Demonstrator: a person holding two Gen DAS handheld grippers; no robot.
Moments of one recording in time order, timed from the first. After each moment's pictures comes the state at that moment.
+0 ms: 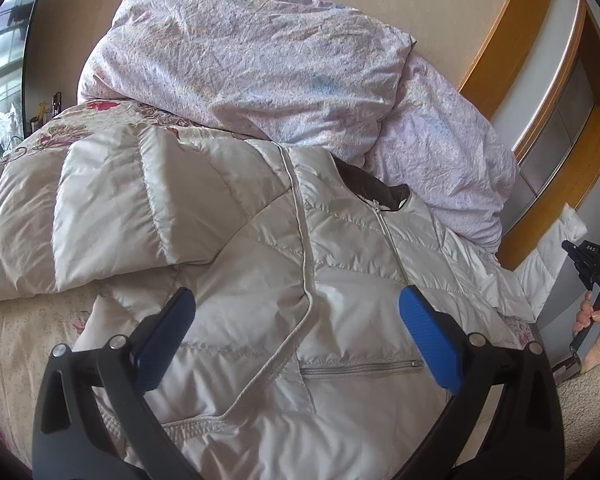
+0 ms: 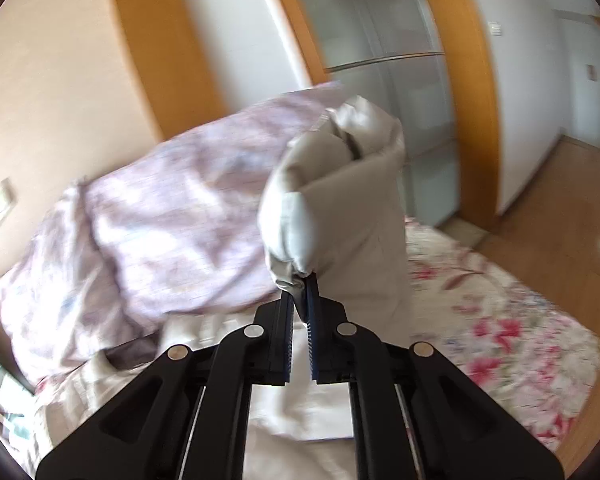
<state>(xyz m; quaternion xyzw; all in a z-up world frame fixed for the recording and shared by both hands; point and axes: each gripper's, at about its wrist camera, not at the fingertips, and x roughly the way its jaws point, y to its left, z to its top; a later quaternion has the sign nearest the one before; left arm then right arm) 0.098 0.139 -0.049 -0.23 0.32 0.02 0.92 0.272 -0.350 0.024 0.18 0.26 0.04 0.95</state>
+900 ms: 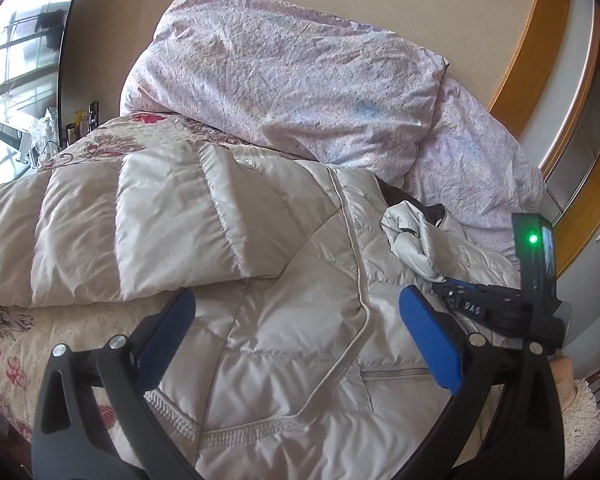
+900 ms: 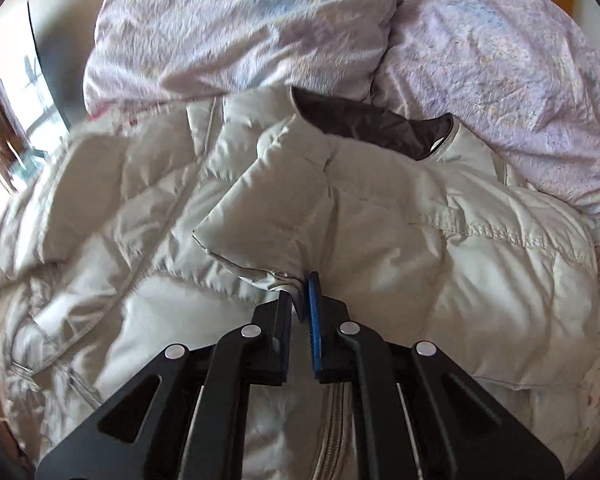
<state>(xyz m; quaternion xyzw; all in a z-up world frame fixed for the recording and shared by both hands) 0.079 0.168 -0.047 -0.22 0.31 0.09 0.92 0.249 -0.038 -0.113 -0.16 0.45 0.23 0.85</state>
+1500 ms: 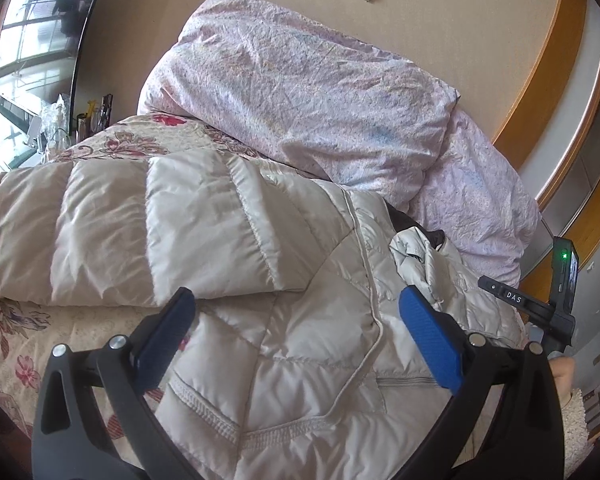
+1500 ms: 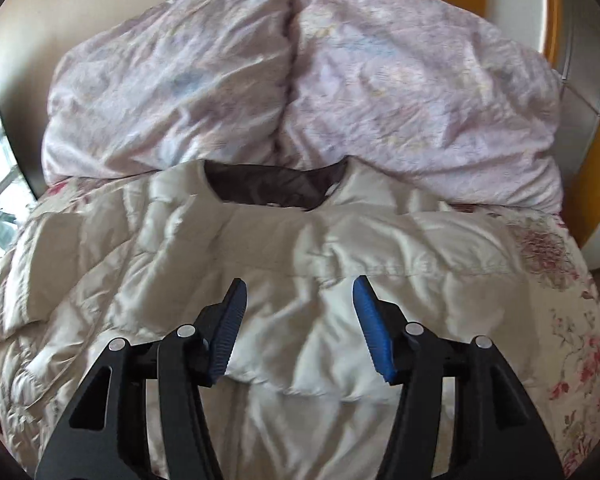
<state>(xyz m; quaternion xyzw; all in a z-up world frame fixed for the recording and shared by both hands) 0.056 0.199 -0.043 -0.25 0.28 0.10 0.92 0.289 -0.123 -0.049 -0.06 0.39 0.14 0.91</state>
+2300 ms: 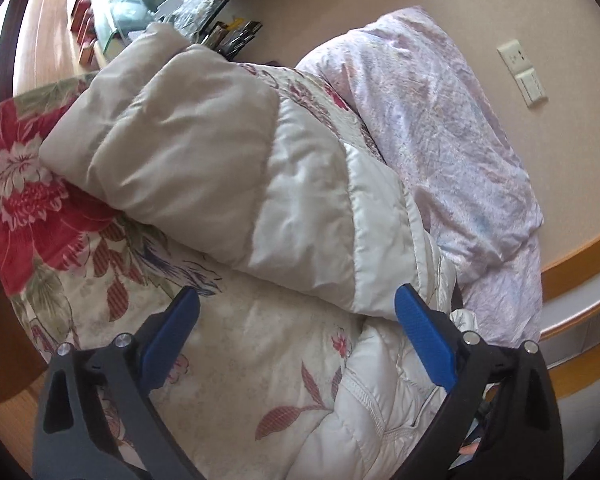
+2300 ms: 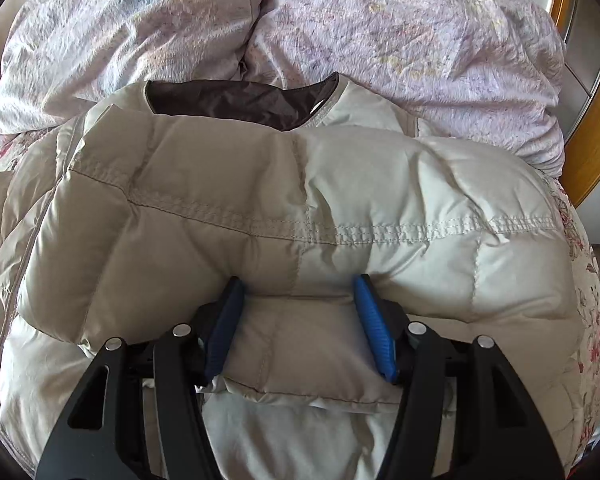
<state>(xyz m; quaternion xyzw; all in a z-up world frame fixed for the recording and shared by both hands) -0.029 0.331 -0.109 -0.51 0.26 0.20 0.80 0.314 -0.095 -0.109 -0.09 0.46 0.11 0.88</state>
